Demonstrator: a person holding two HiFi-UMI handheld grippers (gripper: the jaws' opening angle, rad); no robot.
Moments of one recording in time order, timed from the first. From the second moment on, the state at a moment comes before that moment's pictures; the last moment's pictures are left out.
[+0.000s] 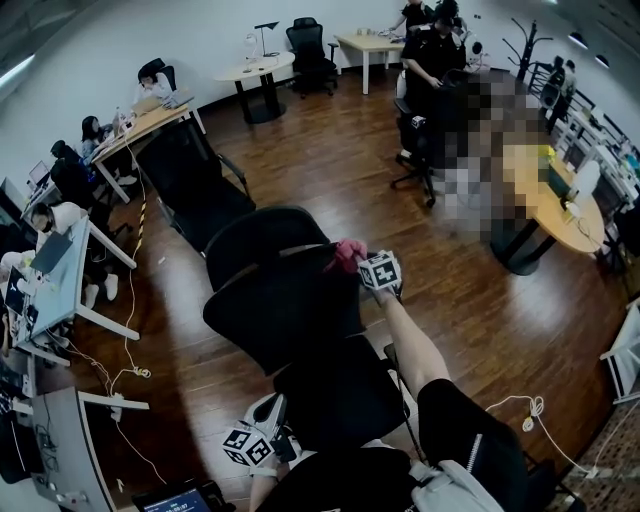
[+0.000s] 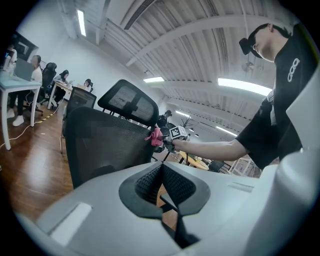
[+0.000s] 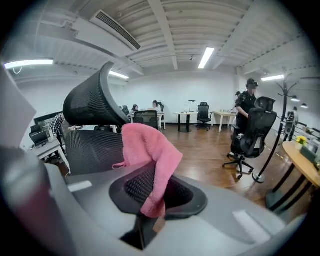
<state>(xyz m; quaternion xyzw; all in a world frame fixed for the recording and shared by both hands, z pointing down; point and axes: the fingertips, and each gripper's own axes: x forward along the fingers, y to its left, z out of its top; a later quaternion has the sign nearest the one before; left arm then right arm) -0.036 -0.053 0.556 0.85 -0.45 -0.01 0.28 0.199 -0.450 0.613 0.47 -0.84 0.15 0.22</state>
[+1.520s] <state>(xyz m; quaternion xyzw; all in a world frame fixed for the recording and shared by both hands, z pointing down) -0.121 -0.011 0.552 0.82 -0.49 -0.06 0.28 0.128 -0.421 0.661 0.50 -0.79 0.18 0.30</state>
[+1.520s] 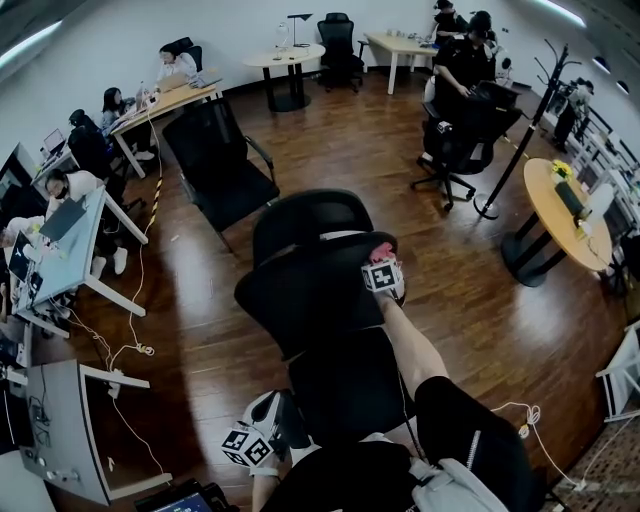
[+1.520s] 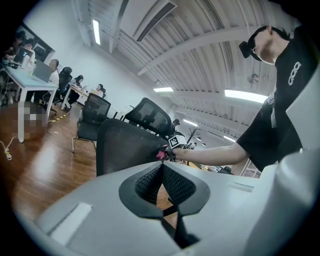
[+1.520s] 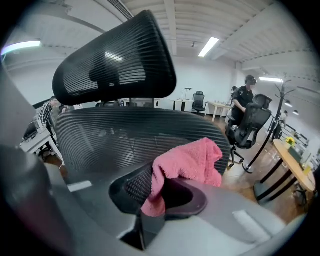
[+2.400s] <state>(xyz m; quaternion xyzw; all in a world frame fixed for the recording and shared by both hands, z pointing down) -0.195 0.027 0.559 0.80 -0.51 -0.08 0.29 -0.061 -0.354 0.679 0.40 -0.84 0.17 0.32</state>
